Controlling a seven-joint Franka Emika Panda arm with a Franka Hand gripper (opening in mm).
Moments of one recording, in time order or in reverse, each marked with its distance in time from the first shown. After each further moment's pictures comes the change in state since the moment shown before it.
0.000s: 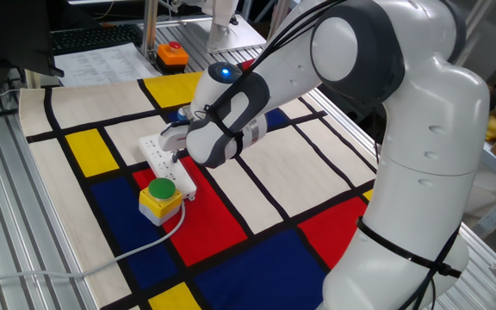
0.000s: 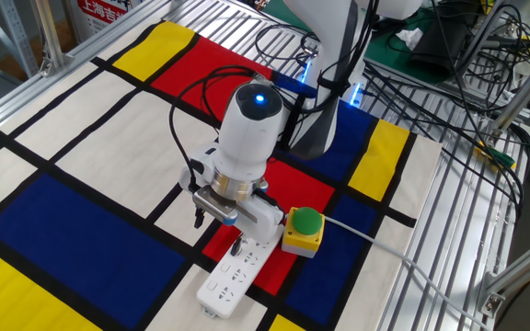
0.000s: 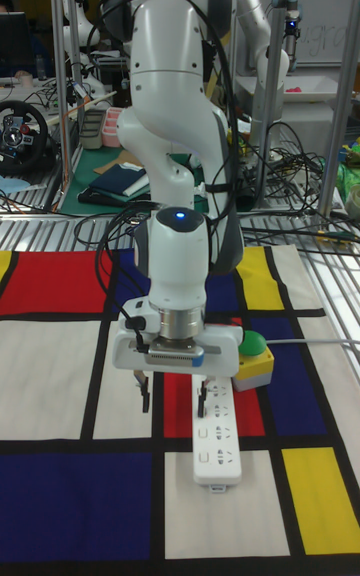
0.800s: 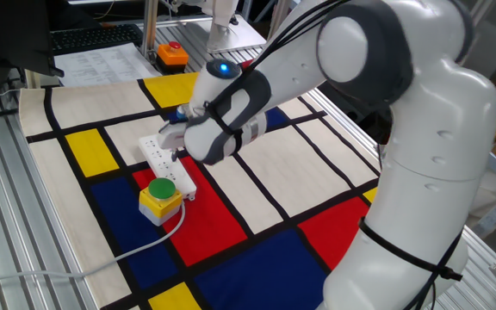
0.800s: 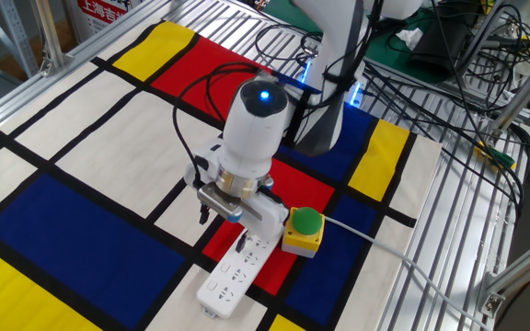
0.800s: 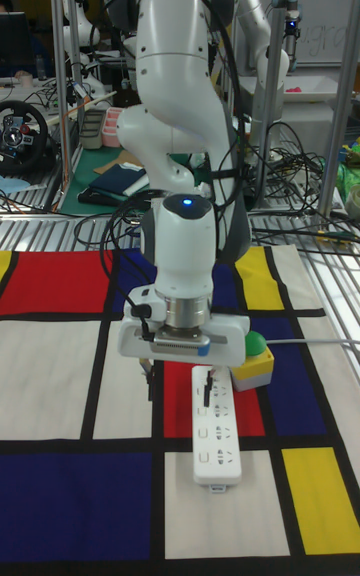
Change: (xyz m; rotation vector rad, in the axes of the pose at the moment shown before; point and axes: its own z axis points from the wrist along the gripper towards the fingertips) arm 0.001 0.009 -0.022 0.004 0.021 0.027
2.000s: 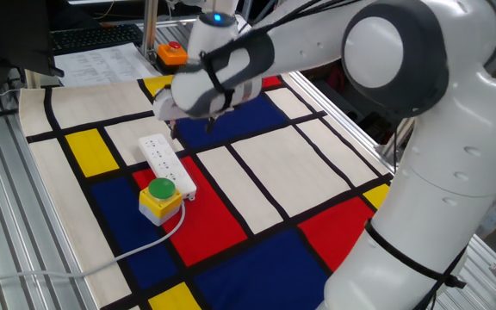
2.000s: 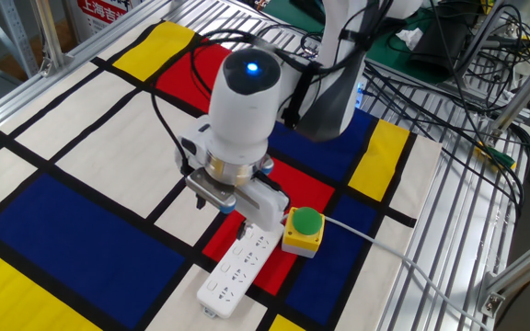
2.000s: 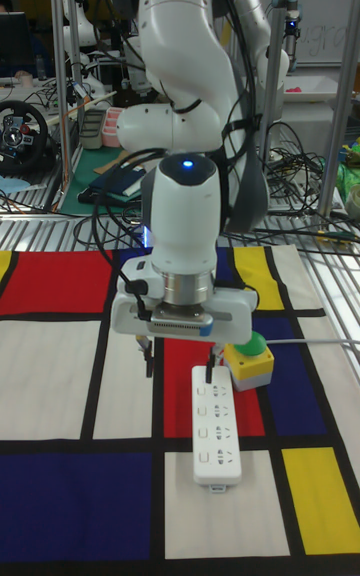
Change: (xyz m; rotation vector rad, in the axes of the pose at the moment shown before) arm -0.034 -0.001 -0.064 0.010 0.123 -0.003
